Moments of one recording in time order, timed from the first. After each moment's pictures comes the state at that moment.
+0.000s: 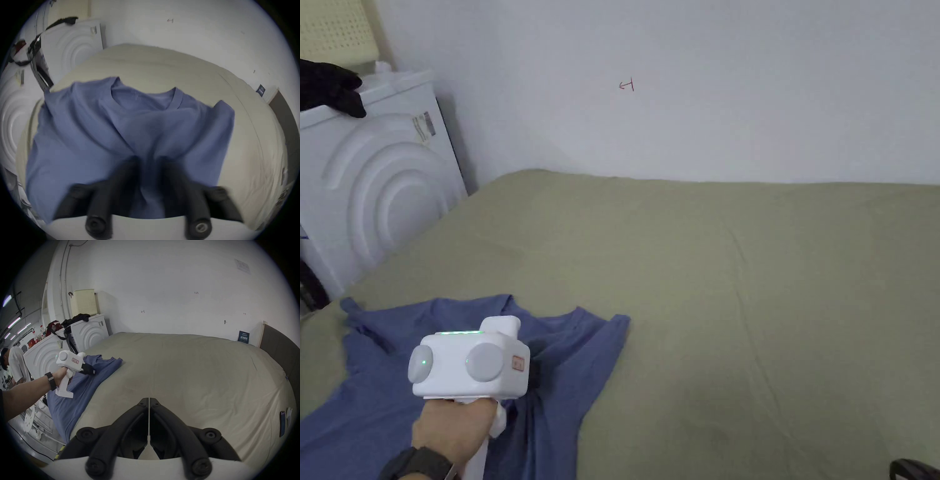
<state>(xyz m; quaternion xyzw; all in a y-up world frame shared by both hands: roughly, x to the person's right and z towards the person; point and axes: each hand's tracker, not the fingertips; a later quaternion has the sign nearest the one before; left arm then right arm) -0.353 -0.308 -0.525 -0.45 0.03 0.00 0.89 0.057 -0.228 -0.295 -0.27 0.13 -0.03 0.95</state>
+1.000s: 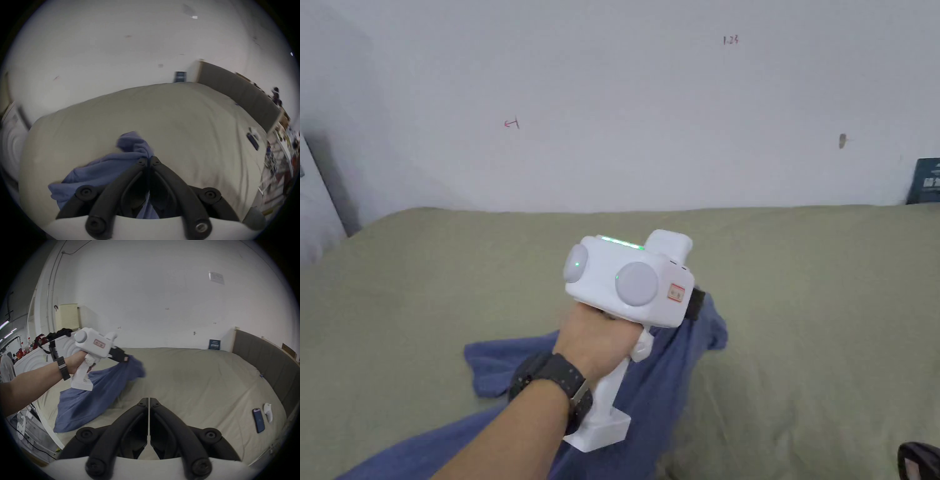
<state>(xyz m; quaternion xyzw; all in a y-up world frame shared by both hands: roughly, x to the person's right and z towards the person) -0.004 -0.194 -0.574 -0.32 -0.35 -0.11 0.87 0.156 -0.167 -0.223 -0.21 0.00 -0.02 0.98</state>
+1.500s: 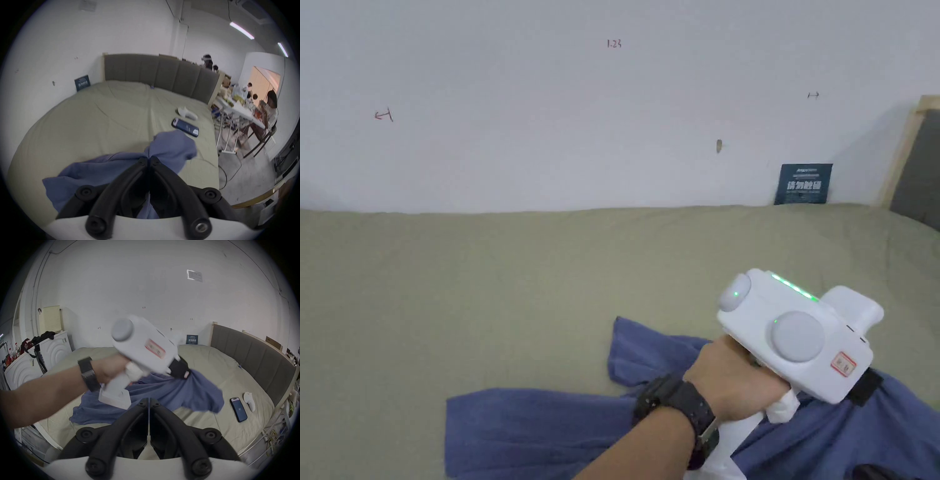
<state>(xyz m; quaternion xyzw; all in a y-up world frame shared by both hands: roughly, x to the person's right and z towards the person) 0.254 -0.221 -0.435 -0.31 -0.61 -0.20 0.70 0.207 -0.167 -0.173 -0.23 -0.07 -0.04 0.97</state>
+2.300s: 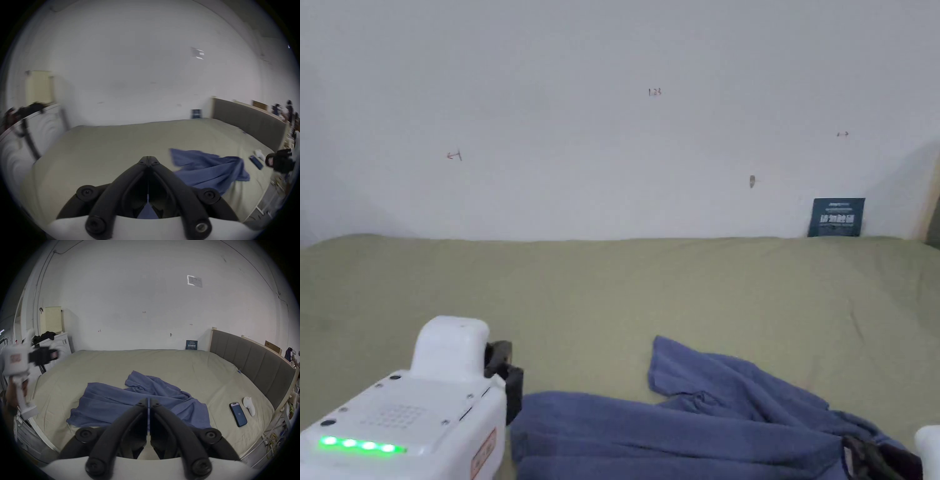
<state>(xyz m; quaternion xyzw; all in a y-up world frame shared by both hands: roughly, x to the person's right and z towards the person) -0.153 -0.154 -0.311 -0.16 -0.10 -0.03 0.98 0.198 -0.174 -0.179 -0.20 -0.07 -0.02 0.98</state>
